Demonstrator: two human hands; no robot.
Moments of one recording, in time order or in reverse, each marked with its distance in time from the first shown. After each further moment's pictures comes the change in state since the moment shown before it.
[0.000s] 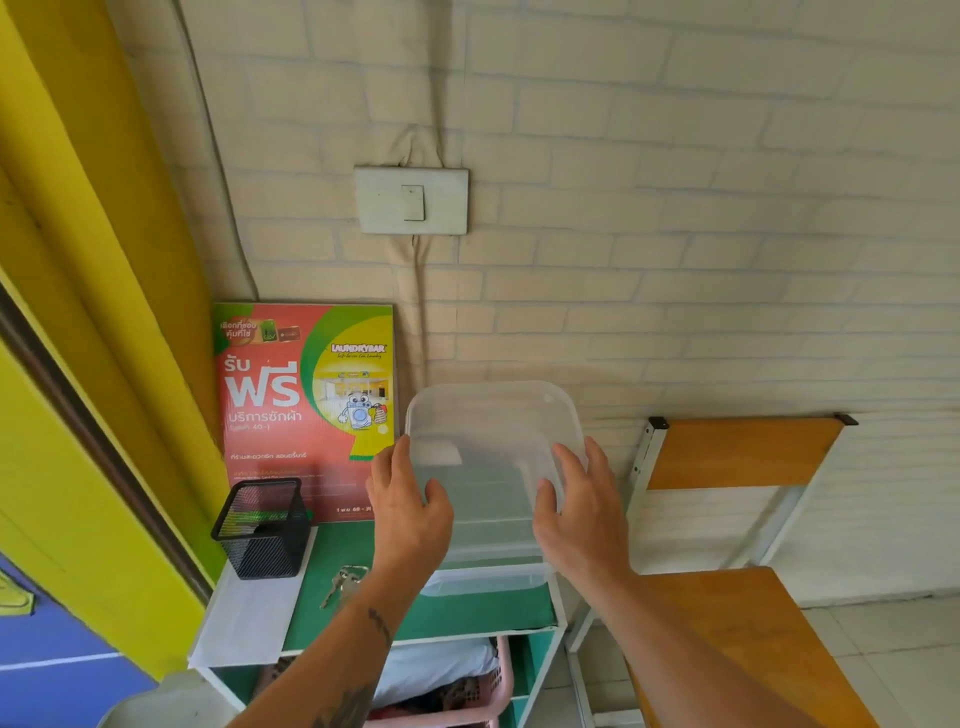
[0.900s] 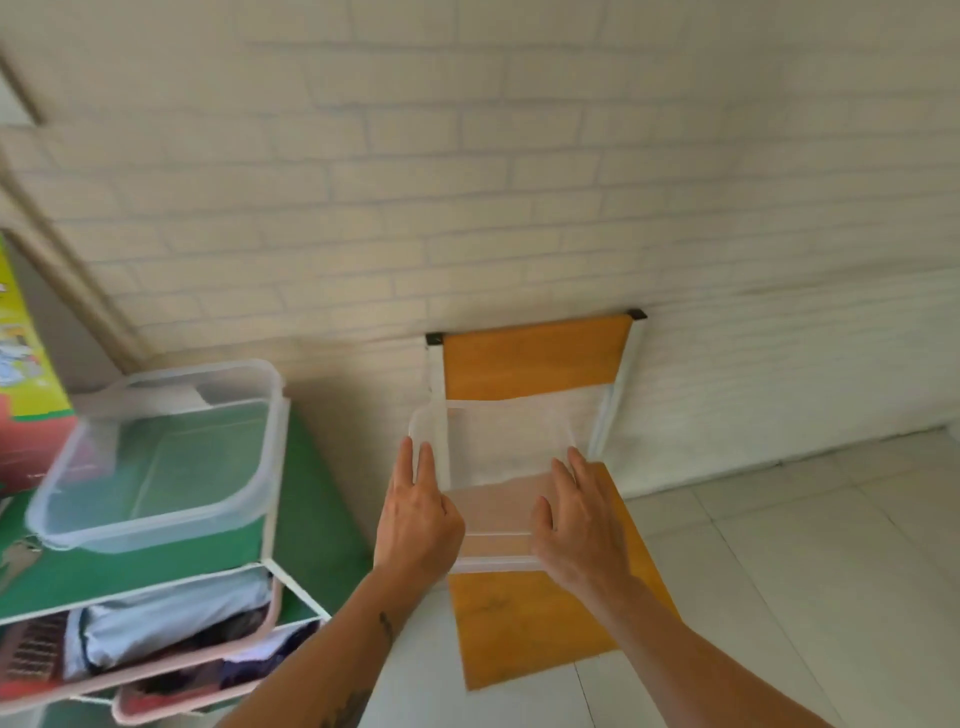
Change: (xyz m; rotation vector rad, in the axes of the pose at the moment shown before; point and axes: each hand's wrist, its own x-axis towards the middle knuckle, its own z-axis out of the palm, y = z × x) left_hand -0.156 0.110 0.288 0.356 -0.353 0.125; right_hand -0.038 0.318 -0.145 -0.148 -0.204 0.149
